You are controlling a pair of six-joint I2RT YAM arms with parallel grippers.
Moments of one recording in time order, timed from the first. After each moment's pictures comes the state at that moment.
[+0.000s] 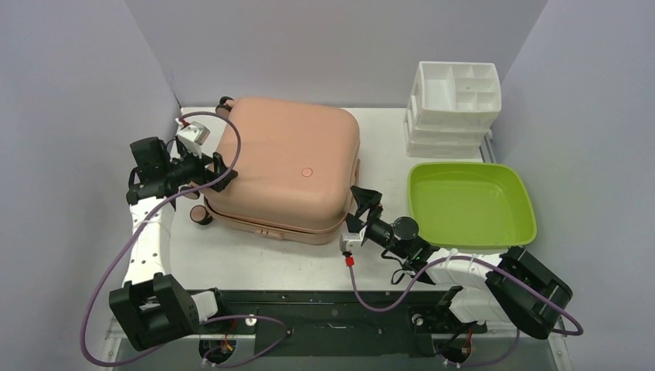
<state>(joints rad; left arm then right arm) 0.28 1.22 1.04 -0.41 0.82 0.32 0.80 1.25 0.28 0.91 -0.16 -1.25</state>
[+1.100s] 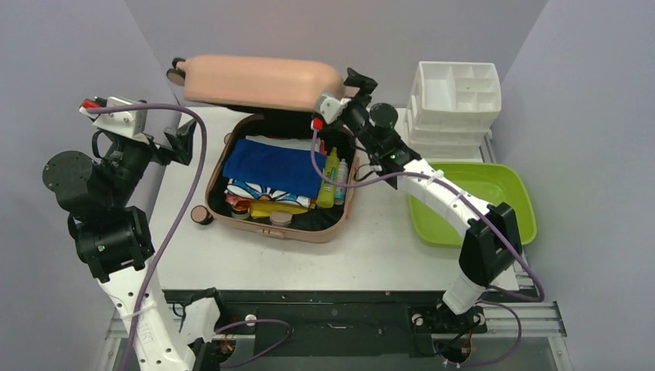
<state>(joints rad) 0.36 0.88 1.48 -0.39 0.66 0.07 0.64 1.61 1.33 0.43 -0.01 -0.98</state>
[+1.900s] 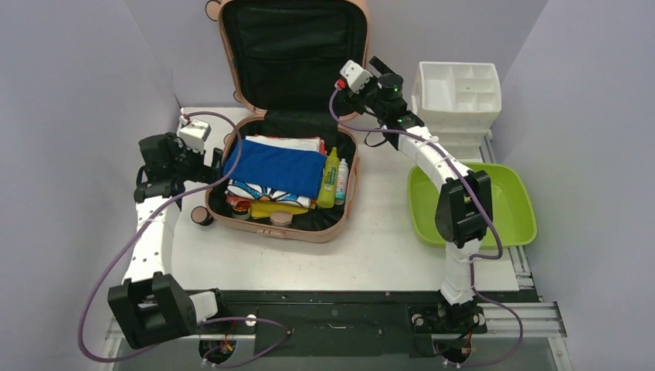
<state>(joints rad) 0.25 1.18 1.04 -0.36 0.41 0.37 0.38 2.04 1.82 0.15 -0.01 -0.82</state>
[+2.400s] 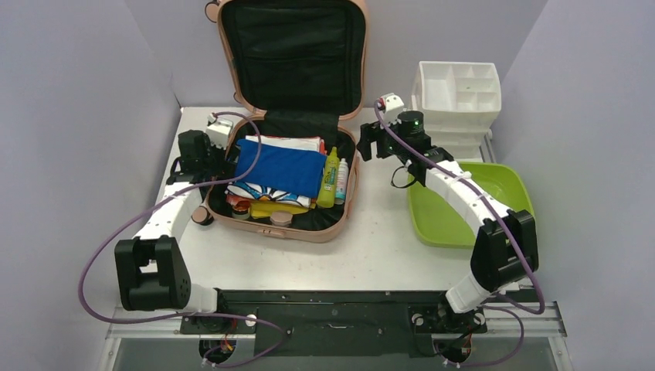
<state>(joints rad) 0.05 1.41 0.99 -0.11 0.03 0.36 0.37 1.55 1.26 -0.12 -0.17 -0.03</state>
